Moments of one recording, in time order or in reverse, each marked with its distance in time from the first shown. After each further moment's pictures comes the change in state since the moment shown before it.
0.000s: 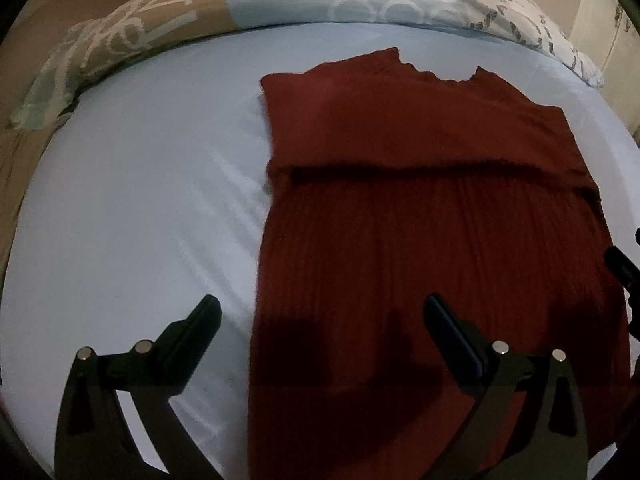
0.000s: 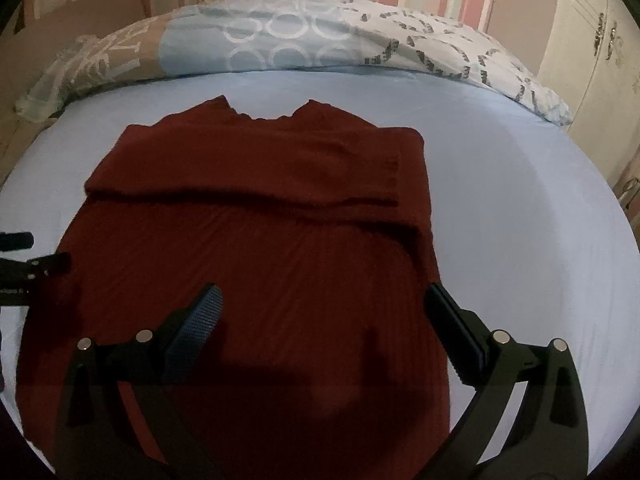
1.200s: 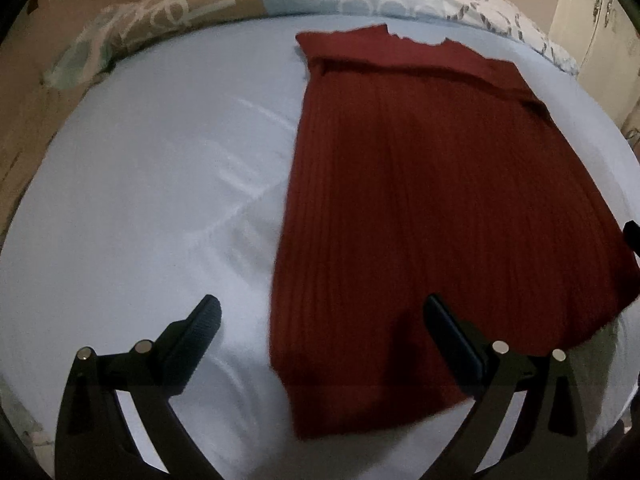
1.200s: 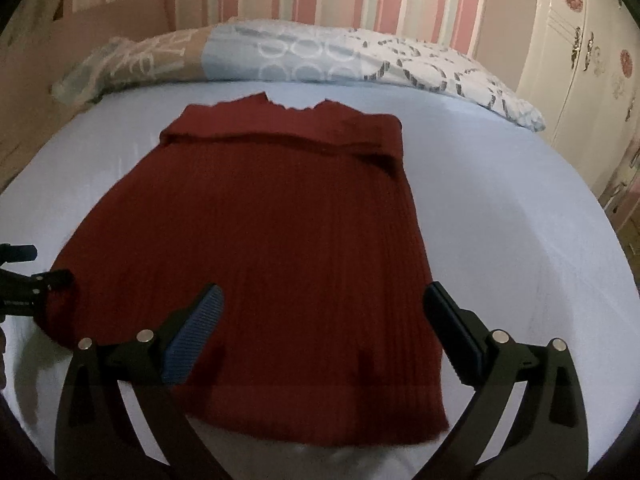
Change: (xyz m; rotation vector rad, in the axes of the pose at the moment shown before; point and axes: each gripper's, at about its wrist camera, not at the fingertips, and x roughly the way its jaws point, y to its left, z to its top) left arm -0.072 0.018 -0.169 -0.020 -0.027 -0.034; right arm -0.123 0.022 -0.128 -0.036 -0.091 -0.012
